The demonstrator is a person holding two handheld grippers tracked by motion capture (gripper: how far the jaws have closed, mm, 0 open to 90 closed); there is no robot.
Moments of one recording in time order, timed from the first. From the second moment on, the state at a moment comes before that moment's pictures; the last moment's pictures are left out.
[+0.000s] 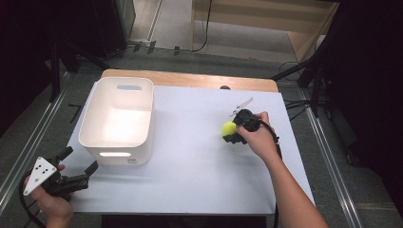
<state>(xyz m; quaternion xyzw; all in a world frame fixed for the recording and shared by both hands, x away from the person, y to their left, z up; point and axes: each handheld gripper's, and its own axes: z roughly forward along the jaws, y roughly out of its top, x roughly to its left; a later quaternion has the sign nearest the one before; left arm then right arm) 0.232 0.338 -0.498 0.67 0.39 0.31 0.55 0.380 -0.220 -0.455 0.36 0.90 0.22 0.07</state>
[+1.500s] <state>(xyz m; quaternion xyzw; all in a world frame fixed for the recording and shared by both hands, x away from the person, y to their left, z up) 0.232 0.338 -0.498 0.67 0.39 0.31 0.55 0.388 -0.198 -0.415 0.32 0.91 0.24 0.07</state>
